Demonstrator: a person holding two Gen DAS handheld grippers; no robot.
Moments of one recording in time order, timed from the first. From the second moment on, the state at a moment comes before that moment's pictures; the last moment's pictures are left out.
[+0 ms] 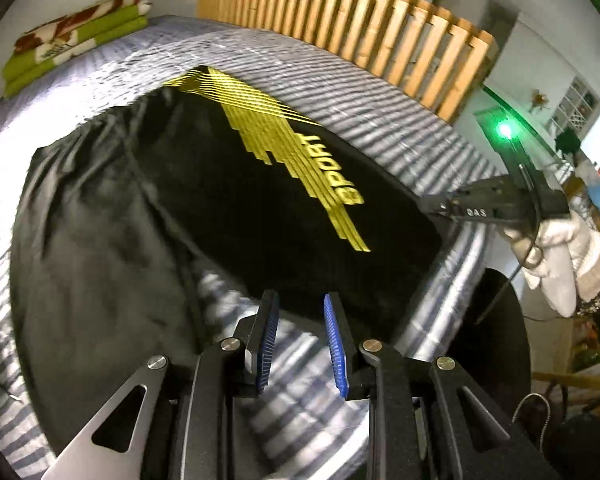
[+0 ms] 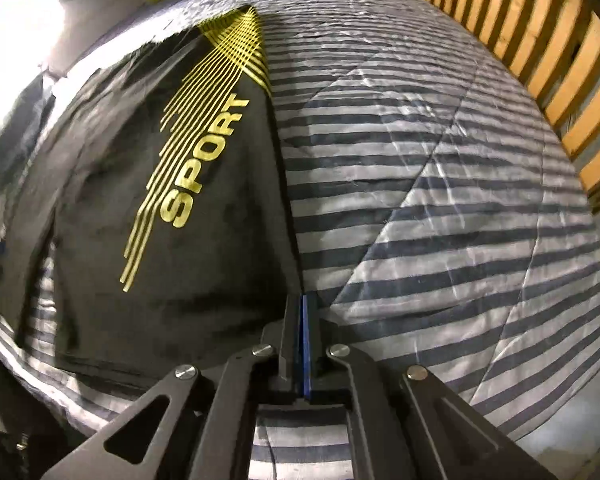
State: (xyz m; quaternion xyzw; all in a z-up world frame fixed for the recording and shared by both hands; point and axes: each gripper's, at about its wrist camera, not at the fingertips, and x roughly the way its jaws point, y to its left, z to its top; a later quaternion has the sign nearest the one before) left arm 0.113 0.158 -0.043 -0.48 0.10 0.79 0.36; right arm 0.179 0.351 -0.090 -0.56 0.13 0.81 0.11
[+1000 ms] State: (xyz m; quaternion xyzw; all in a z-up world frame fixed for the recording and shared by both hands) left arm 0.124 0.405 -0.118 -0.50 0.19 0.73 0.42; right arm 0.204 0.443 -0.038 -0.47 0.25 0.84 0.10
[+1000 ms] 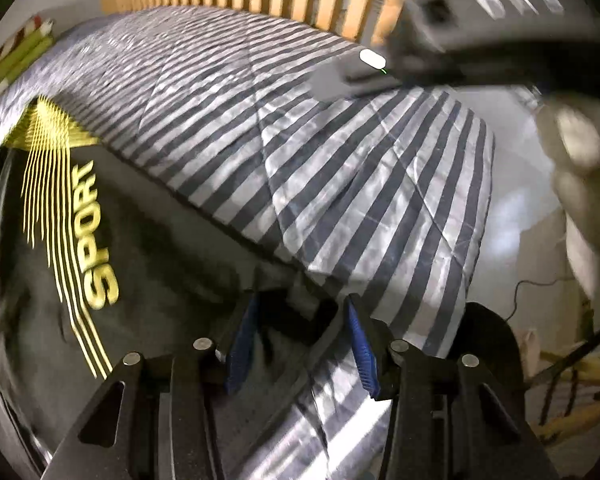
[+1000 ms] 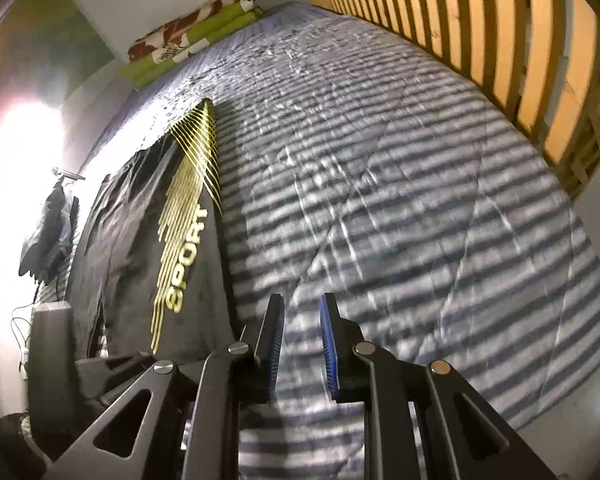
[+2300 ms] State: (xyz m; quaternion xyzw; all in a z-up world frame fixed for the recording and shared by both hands) left arm 0.094 0.158 -0.035 -0.48 -0.09 0.79 0.36; right arm -0.147 0.424 -0.072 -0.52 0.21 0.83 0.05
